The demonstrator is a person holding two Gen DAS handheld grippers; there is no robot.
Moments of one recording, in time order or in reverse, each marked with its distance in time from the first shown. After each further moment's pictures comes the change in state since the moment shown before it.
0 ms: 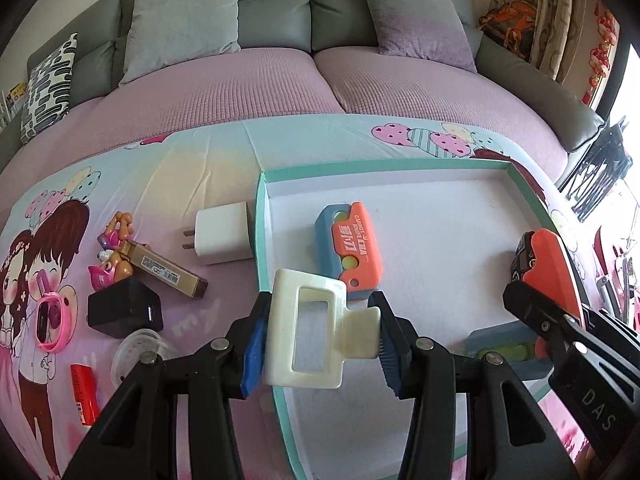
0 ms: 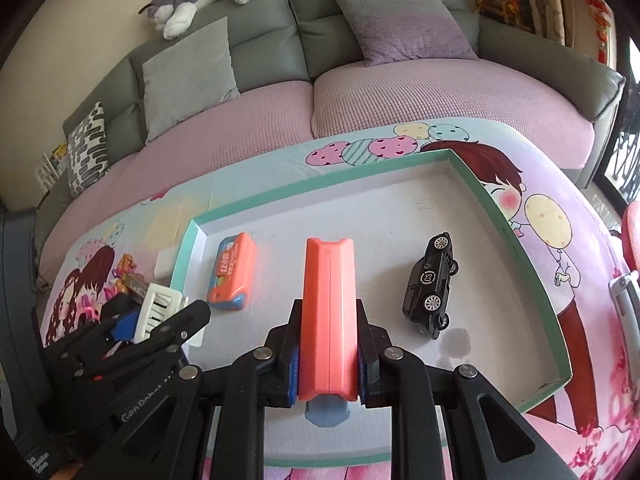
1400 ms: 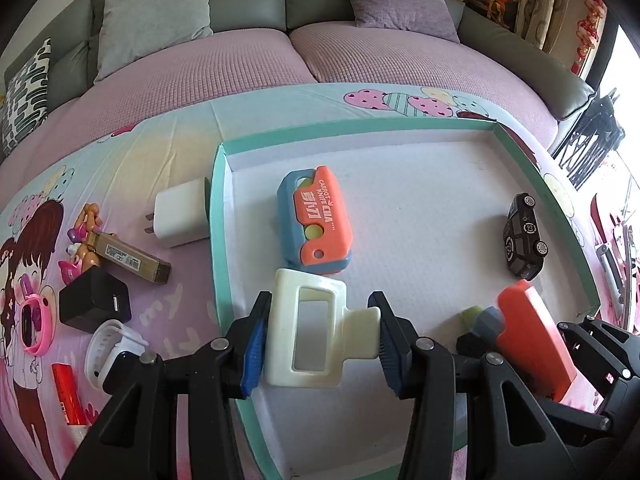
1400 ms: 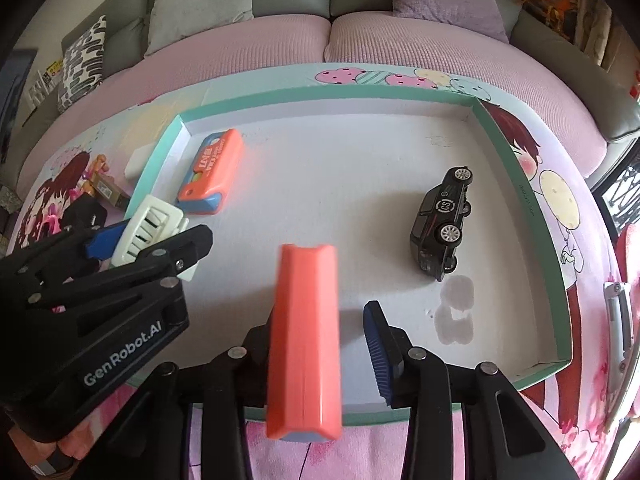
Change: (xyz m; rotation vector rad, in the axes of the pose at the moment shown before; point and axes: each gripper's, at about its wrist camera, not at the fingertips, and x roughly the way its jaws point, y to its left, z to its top) left arm 0.023 -0.021 -0.008 0.060 0.077 -0.027; right arm 0.026 0.007 -0.021 -0.153 0.210 -0.090
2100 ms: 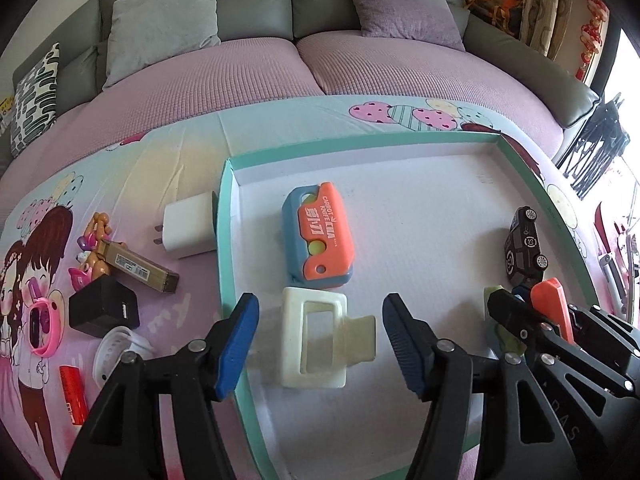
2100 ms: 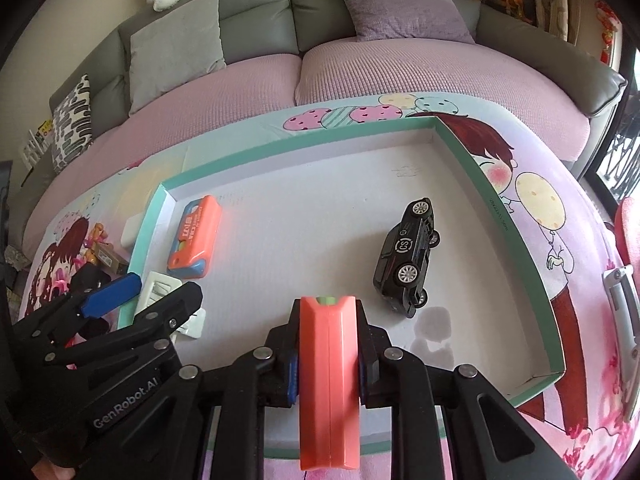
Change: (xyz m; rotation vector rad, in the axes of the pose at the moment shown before) left arm -0.010 -0.002 0.004 -0.010 -0.037 0.034; right arm -0.013 -0.025 0.010 0.138 -0.124 0.035
